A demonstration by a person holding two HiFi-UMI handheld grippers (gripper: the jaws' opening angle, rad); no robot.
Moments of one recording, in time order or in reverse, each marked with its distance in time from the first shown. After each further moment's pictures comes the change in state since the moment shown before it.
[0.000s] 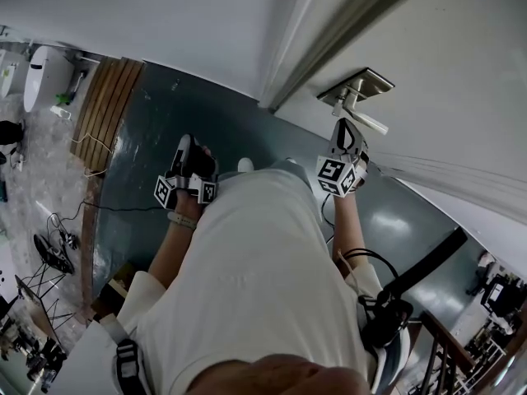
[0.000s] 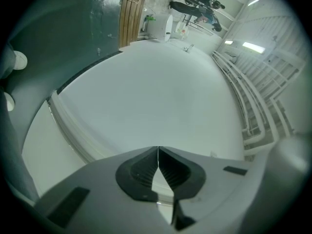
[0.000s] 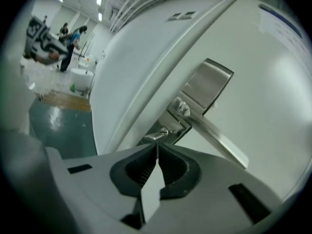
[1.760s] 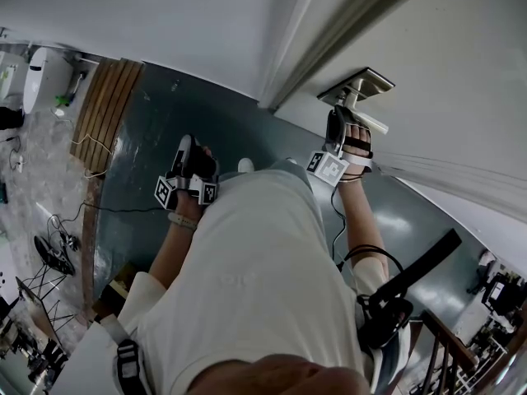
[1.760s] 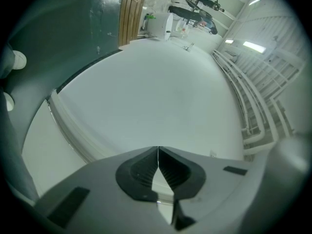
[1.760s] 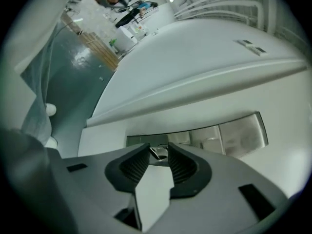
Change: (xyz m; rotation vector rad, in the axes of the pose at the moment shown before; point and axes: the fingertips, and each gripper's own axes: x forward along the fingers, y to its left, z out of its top) left arm 0.001 0.000 -0.003 0.001 0.015 -0.003; right arm 0.025 0.019 0.020 -0.701 0.050 -0.032
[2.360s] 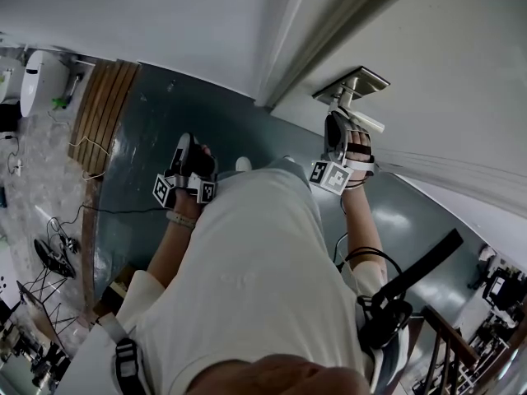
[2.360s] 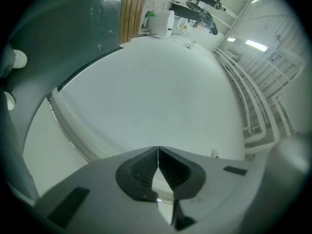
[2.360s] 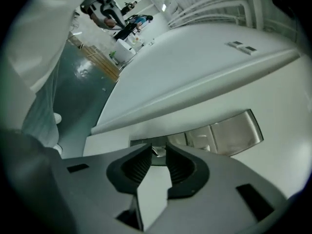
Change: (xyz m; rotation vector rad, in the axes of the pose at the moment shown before) left arm 0.006 0.001 -0.004 -0.012 0.023 0.012; right arm -0.028 0.003 0.003 0.054 -0.079 0.053
